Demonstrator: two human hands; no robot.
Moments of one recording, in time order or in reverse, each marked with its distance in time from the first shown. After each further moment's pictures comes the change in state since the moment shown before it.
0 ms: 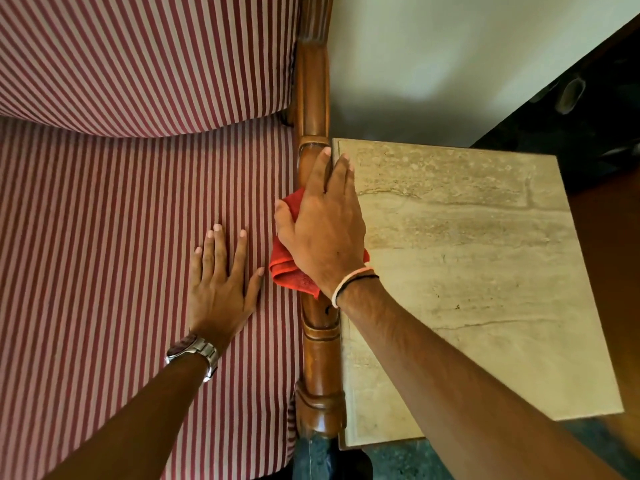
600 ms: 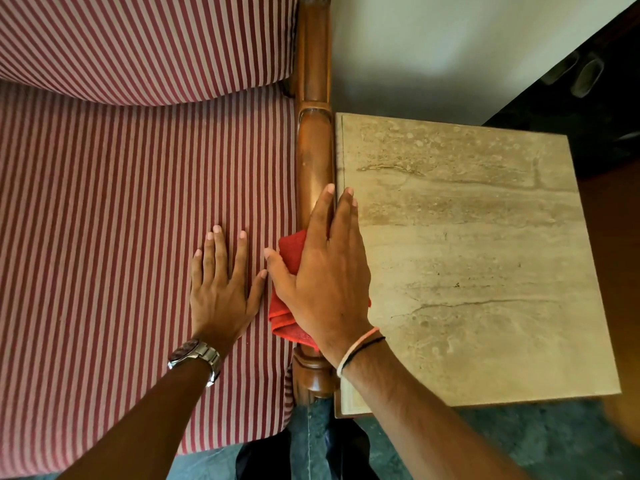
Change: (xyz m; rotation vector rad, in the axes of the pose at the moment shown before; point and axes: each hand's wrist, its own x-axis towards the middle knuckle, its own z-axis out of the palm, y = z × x) left_hand -0.050 0.011 0.011 -0.026 -0.015 -0.053; right_hand -0.096 0.018 0.009 0.051 -0.040 0.002
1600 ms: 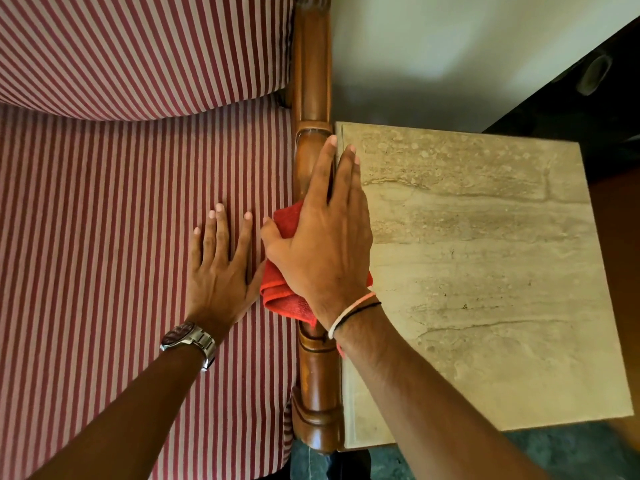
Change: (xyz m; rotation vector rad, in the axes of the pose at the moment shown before) left_hand 0.070 0.002 -0.019 0.030 -0.038 0.108; right_hand 0.083 -0.014 -0.005 0.012 0.122 -0.001
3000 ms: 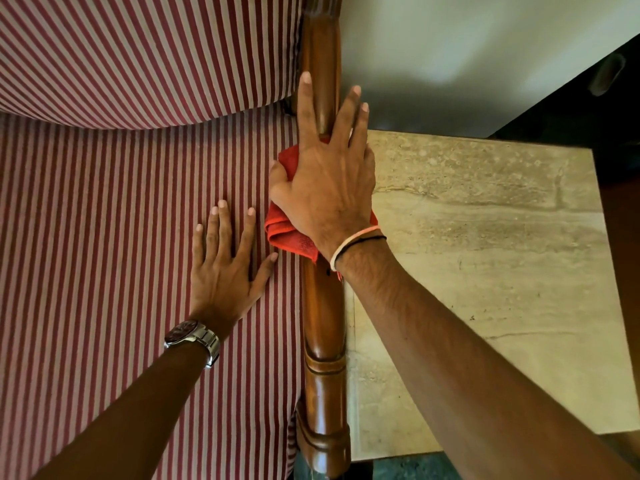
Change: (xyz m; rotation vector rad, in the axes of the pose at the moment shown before) left_hand 0.025 -0.011 0.017 0.030 0.157 -0.003; right_hand 0.080 -0.013 0.001 -0.084 -0.037 -0.072
